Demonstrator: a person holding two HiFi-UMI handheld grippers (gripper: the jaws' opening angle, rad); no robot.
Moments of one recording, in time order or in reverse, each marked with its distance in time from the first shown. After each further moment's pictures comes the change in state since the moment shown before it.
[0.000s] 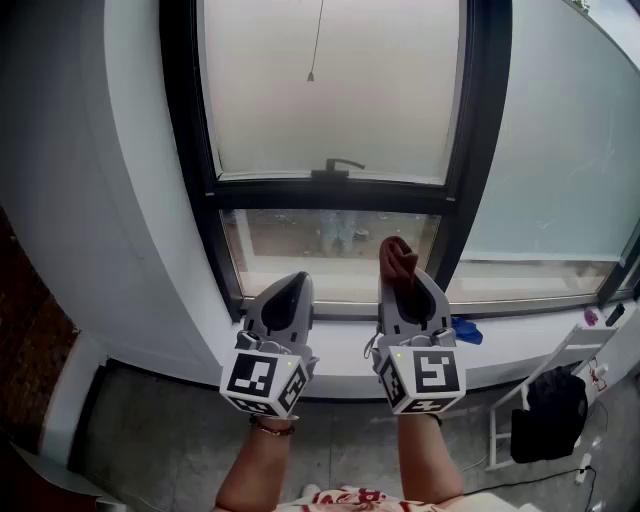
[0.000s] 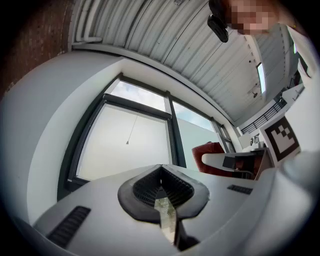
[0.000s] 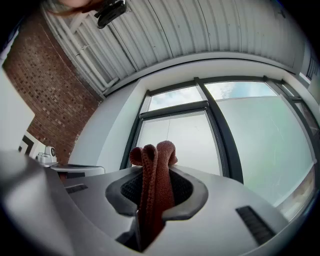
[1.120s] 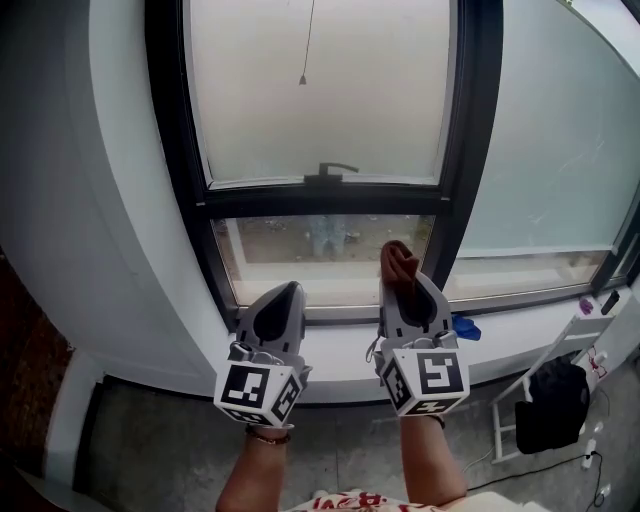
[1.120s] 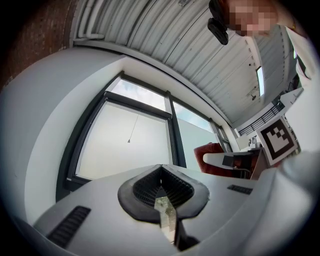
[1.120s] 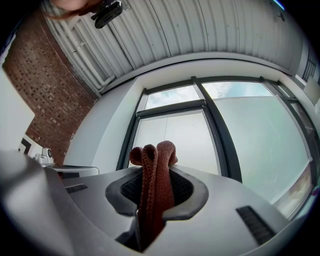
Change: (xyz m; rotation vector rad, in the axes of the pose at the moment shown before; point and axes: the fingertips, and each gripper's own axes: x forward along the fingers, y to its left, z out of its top) left arm -0.003 0.031 -0.006 -0.017 0.005 -0.032; right arm 0.015 0.005 -0.011 0.011 0.008 -0.053
